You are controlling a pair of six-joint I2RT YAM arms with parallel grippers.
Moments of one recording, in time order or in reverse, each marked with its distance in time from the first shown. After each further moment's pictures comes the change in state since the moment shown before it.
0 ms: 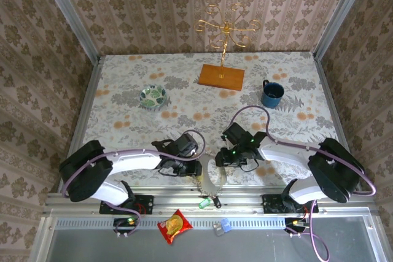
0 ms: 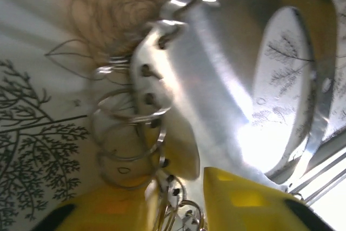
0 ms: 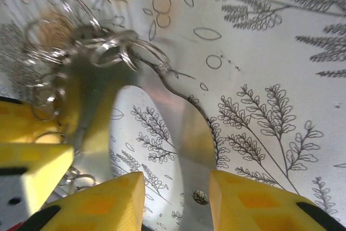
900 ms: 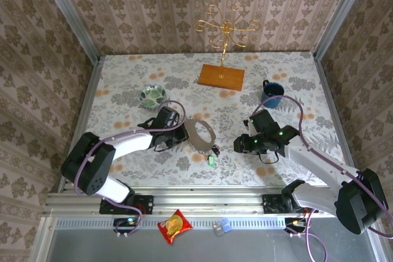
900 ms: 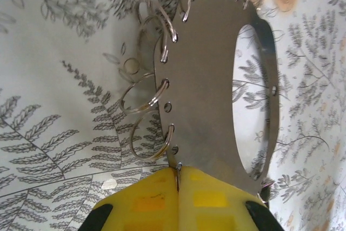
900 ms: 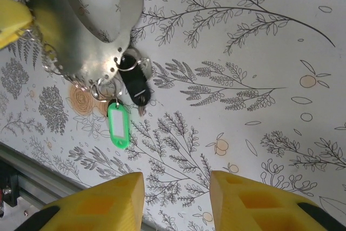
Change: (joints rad) left arm 0.381 0.055 0.062 0.191 -0.081 -0.065; right arm -0.257 -0.278 0.040 -0.242 0.027 -0.169
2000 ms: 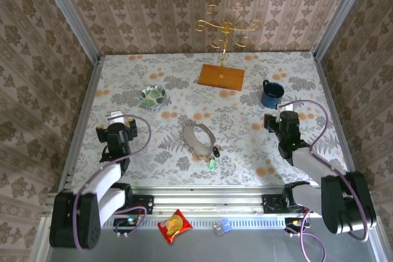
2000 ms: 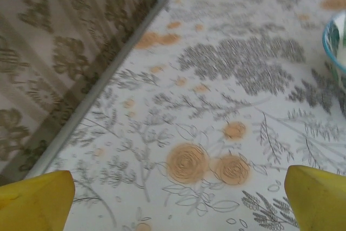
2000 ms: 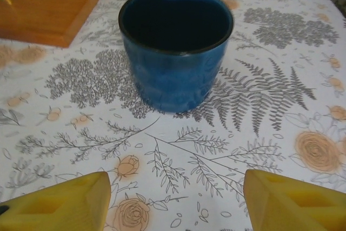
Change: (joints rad) left arm 0.533 -0.471 -0.476 0.533 -0.669 0.997; right arm -0.409 0.044 -0.370 0.991 0.504 -0.535
